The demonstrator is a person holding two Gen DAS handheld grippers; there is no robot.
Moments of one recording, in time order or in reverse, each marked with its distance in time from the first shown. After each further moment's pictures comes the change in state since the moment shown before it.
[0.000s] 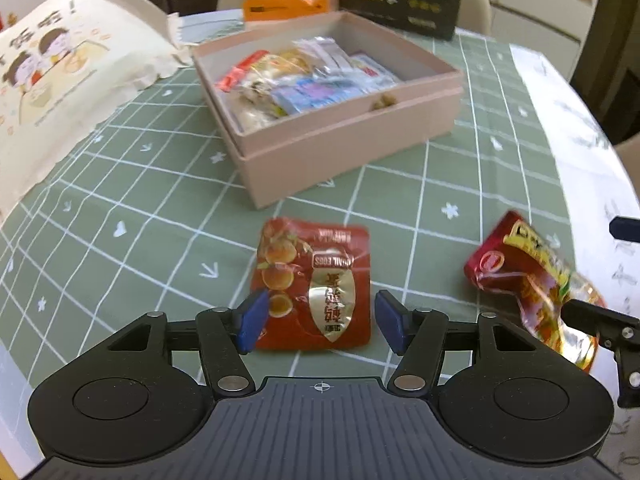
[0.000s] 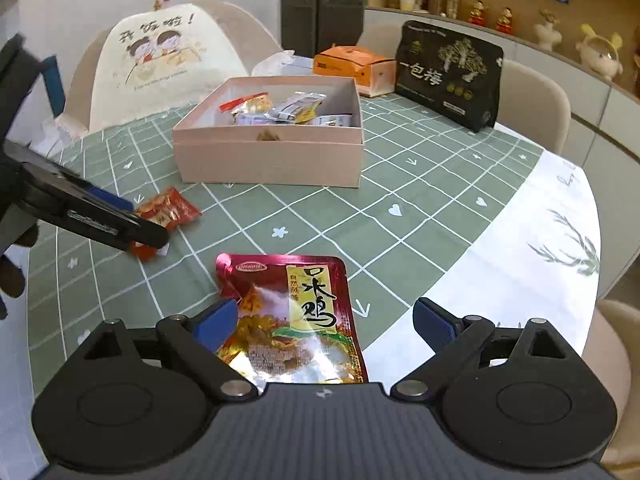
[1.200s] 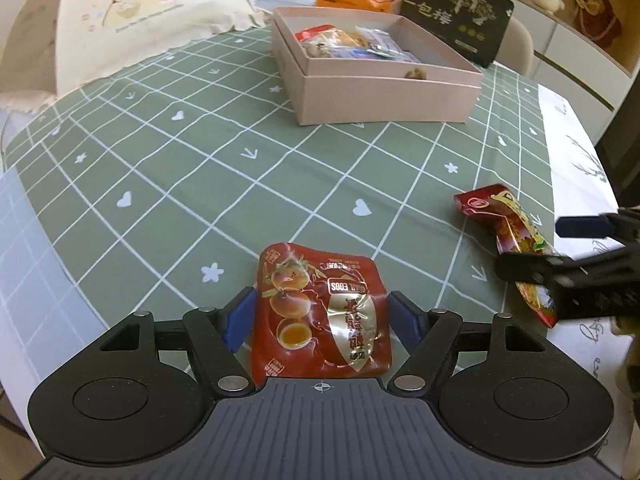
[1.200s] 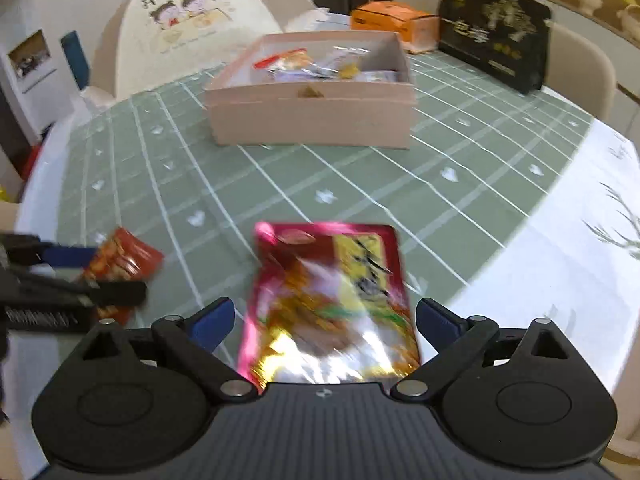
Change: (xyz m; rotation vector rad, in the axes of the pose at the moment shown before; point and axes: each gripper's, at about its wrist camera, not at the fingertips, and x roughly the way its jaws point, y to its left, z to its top) left arm -0.044 0.003 -0.082 -0.286 -0.051 0.011; right arm 0.025 0.009 0.009 0.005 0.135 0.130
